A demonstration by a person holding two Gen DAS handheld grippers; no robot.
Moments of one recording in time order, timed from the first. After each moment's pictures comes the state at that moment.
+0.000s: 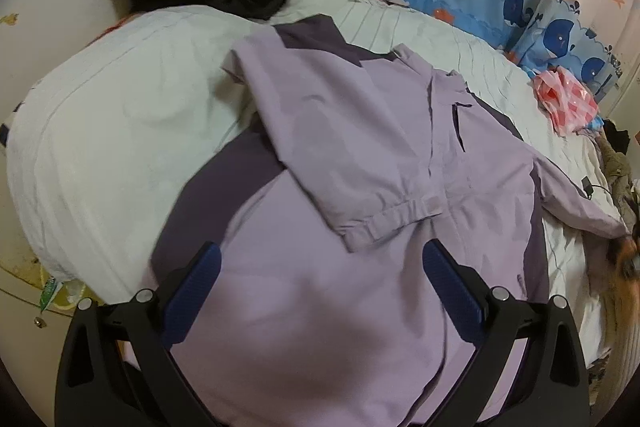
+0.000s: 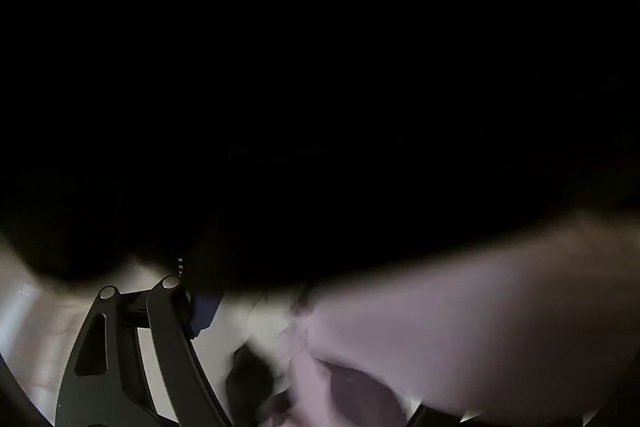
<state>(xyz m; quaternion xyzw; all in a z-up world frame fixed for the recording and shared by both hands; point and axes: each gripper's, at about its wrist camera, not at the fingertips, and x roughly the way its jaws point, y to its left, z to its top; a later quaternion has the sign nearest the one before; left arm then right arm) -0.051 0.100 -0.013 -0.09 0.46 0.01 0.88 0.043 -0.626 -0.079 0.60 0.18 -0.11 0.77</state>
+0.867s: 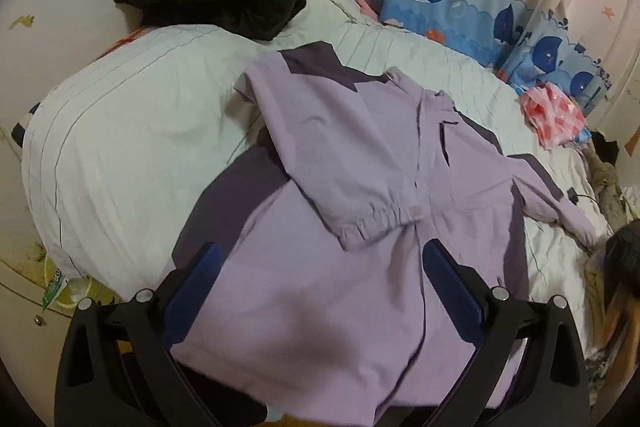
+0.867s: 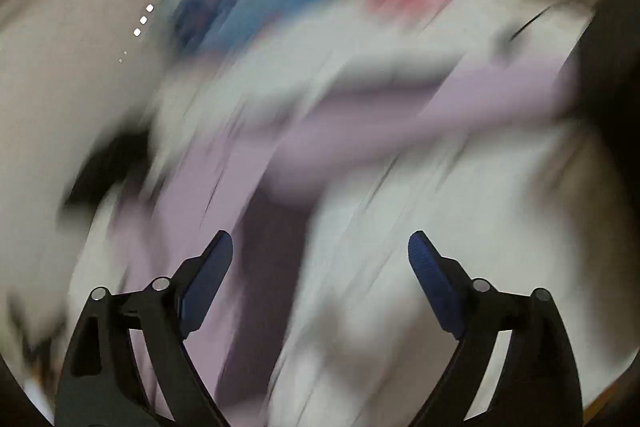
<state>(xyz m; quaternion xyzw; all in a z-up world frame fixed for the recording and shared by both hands) -0.096 0.114 0.022 -0.11 0.43 0.00 0.90 -0.064 -0.390 -0.039 0.25 0.48 0.11 0.83</state>
